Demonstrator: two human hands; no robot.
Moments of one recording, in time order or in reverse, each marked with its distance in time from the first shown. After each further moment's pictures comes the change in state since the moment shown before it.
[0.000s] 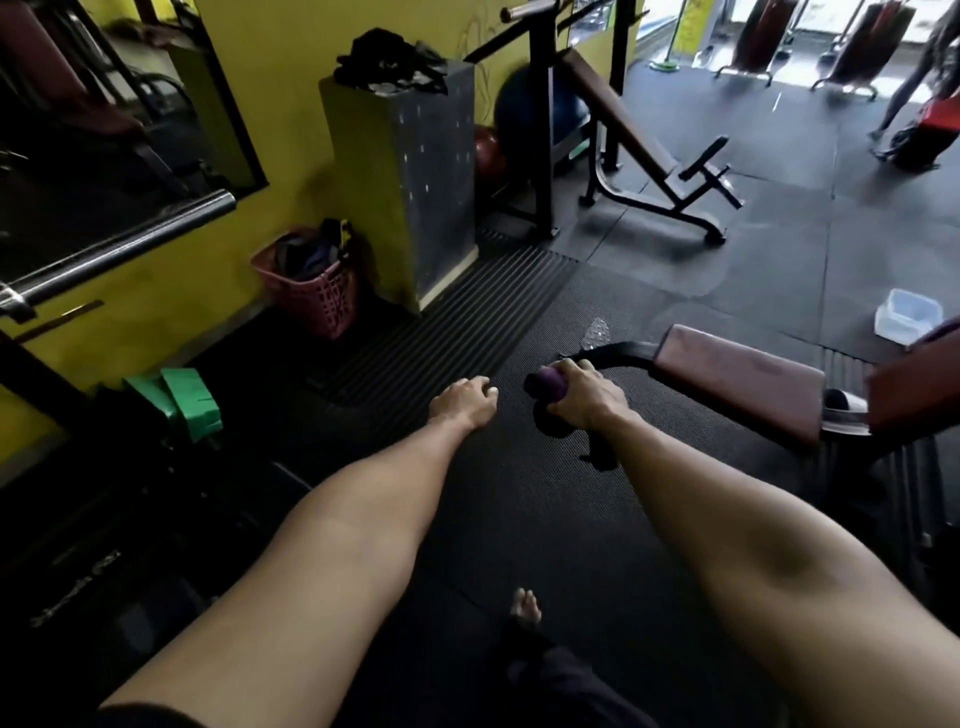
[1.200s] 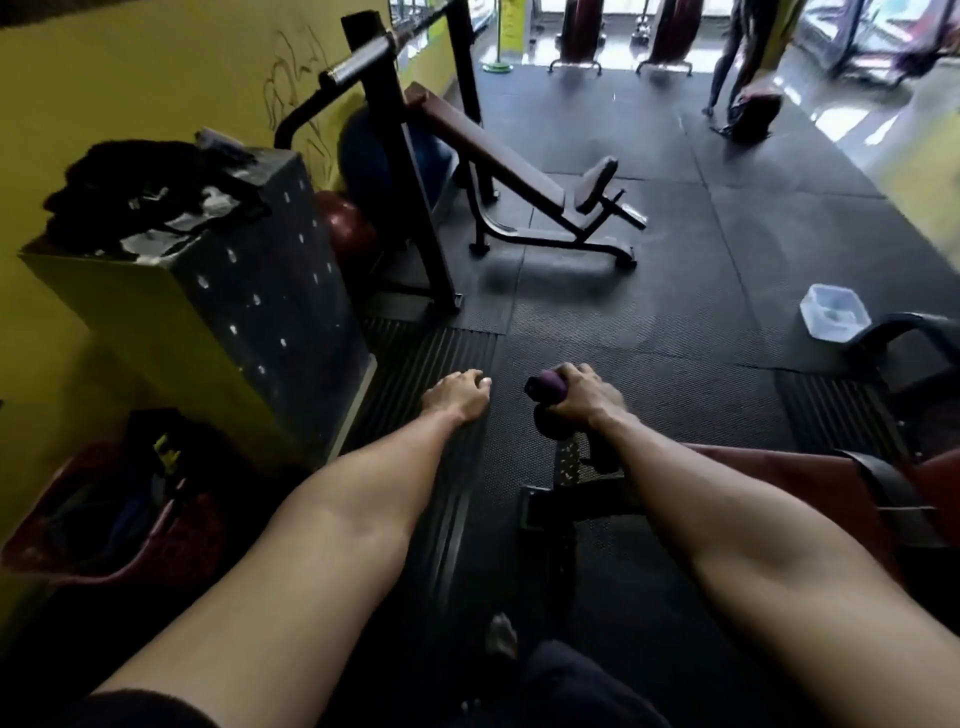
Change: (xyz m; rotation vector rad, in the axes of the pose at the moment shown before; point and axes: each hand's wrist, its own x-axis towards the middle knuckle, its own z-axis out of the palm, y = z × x) left_hand 0.718 0.184 -0.195 0.157 -0.128 0.294; right_hand 0.653 0.038 -0.189 0.135 0.104 0.339
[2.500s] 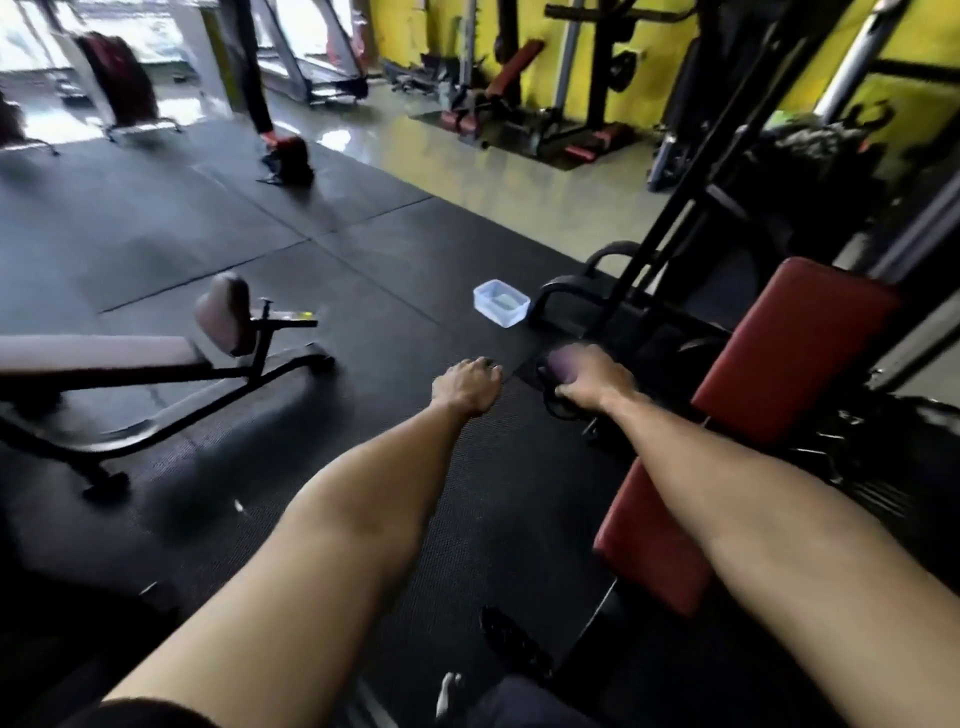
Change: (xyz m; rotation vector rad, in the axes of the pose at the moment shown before) left_hand 0.544 0.389 -0.085 0.187 -0.308 1.054; right_hand 0.387 0.143 -0.239 0.130 0.485 0.921
